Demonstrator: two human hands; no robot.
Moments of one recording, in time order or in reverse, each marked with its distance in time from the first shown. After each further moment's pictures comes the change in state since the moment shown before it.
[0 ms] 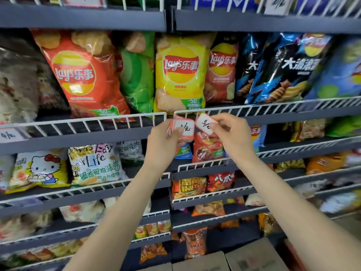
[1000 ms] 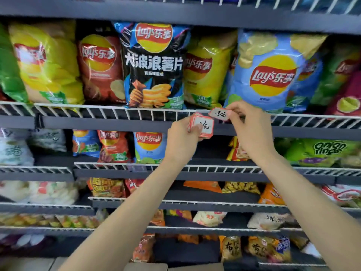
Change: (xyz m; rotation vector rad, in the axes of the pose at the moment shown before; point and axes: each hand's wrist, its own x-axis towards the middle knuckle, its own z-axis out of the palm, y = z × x) left_hand 0.054 0.054 0.385 0.238 0.188 0.041; right_hand 0.123 0.224 -0.284 -0.167 -0.044 -0.265
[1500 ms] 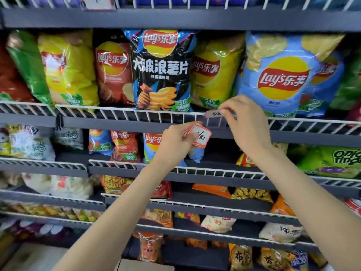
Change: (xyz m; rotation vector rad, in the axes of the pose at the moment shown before) left_hand -0.004 -0.012 -0.024 0.154 -0.107 0.003; right_hand 0.019 0.001 0.015 -0.124 -0.005 -0.239
